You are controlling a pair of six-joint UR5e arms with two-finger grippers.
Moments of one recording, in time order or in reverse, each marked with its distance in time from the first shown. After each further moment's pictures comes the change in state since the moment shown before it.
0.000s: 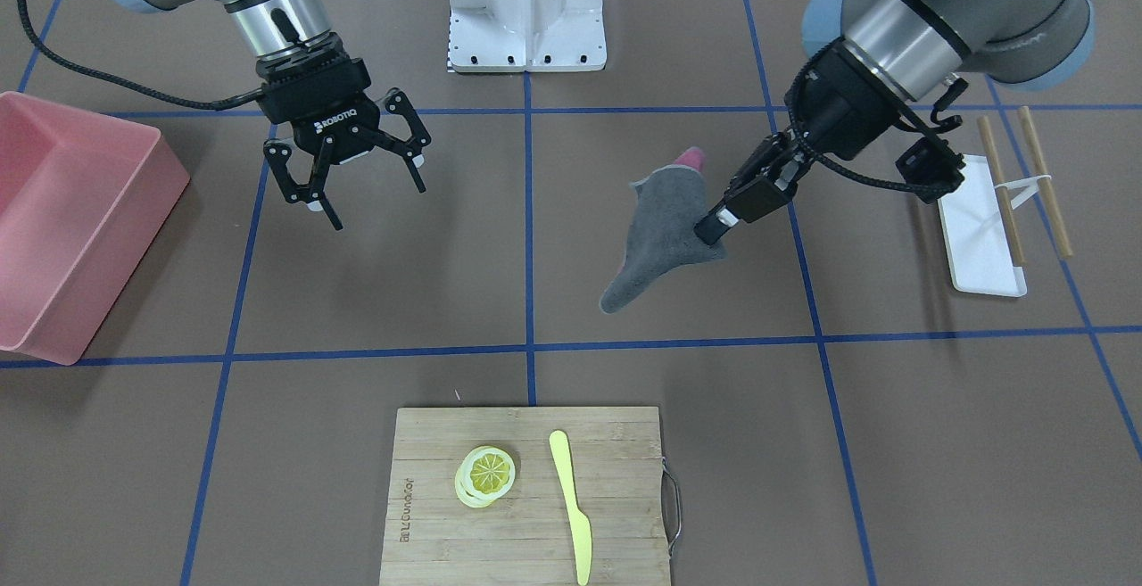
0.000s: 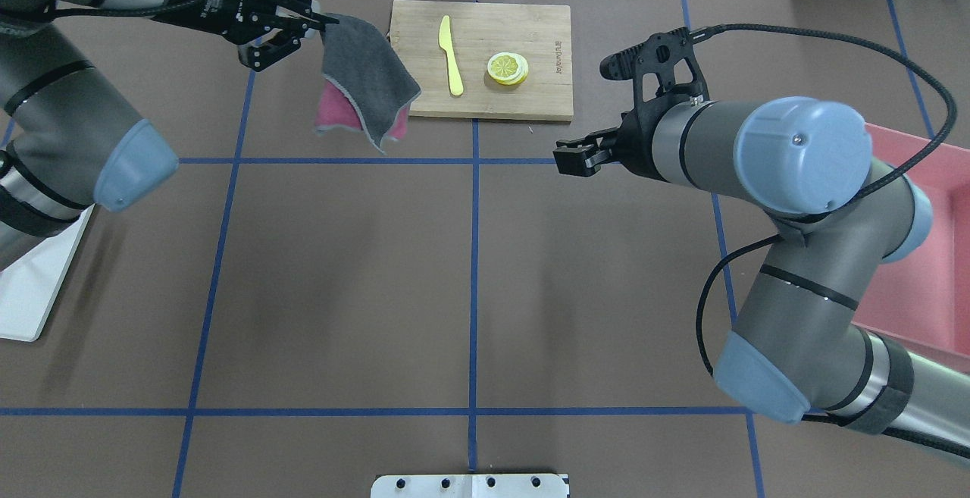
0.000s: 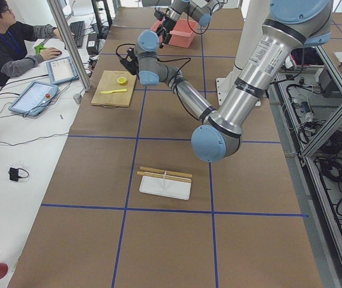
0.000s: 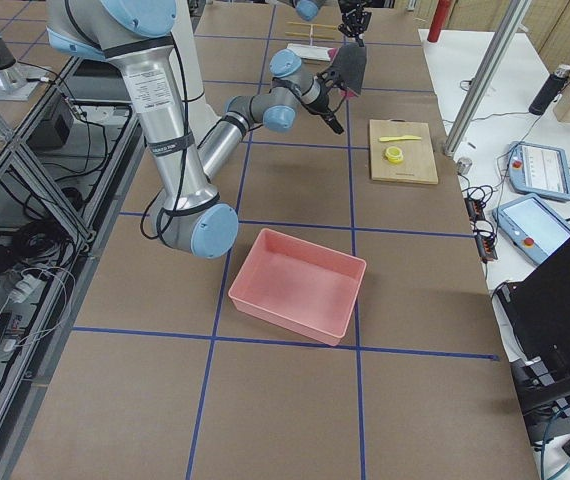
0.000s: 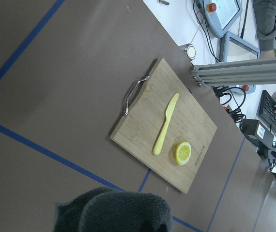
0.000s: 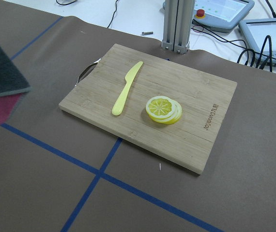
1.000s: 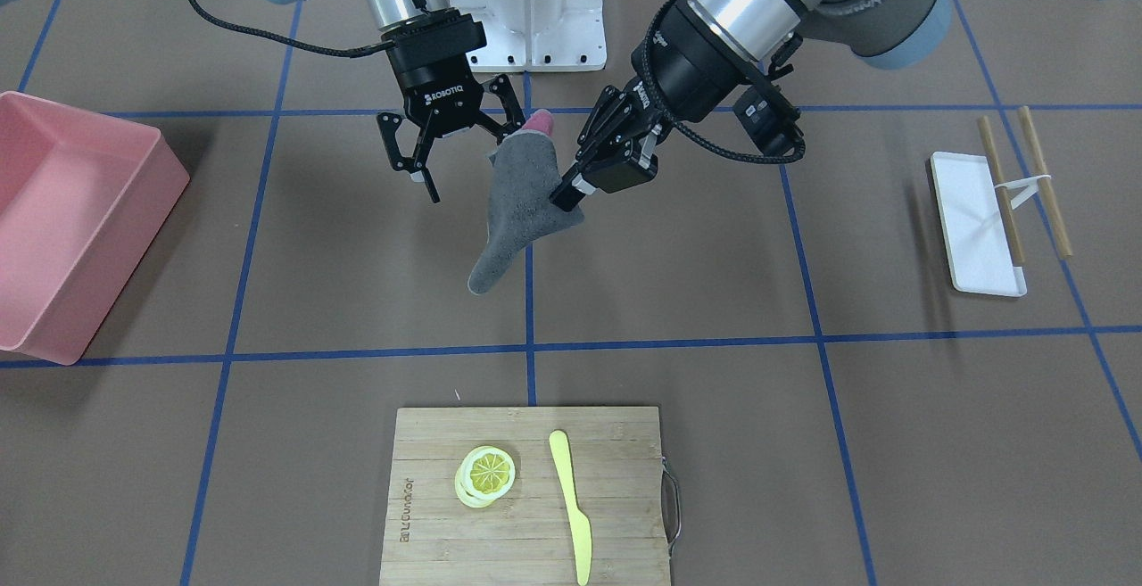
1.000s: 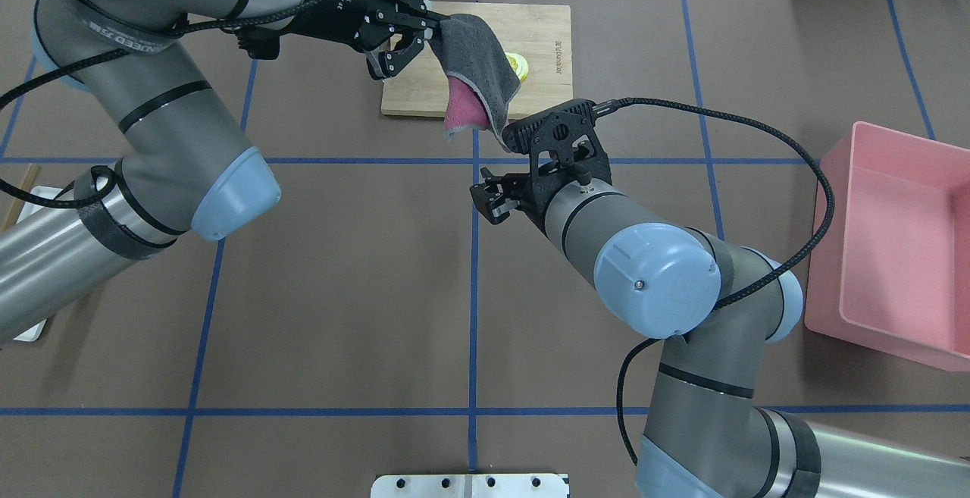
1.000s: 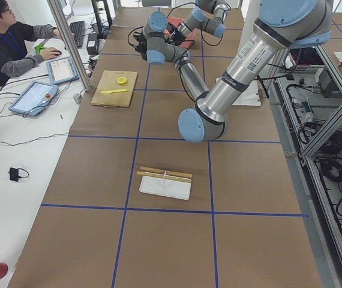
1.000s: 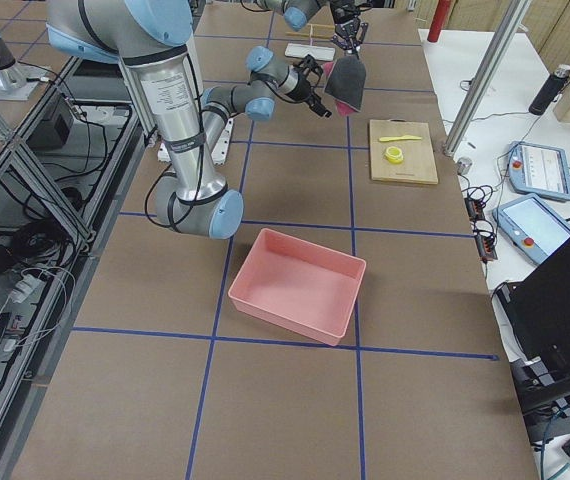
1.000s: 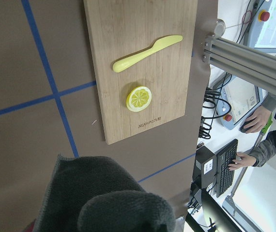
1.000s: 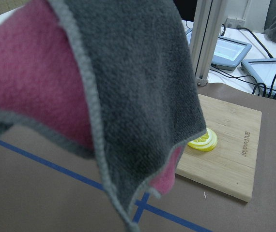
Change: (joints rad) left arm 0.129 -0.148 0.007 0.050 0.125 -0.415; right arm -0.207 0.104 -0.063 -0.001 -0.366 0.074
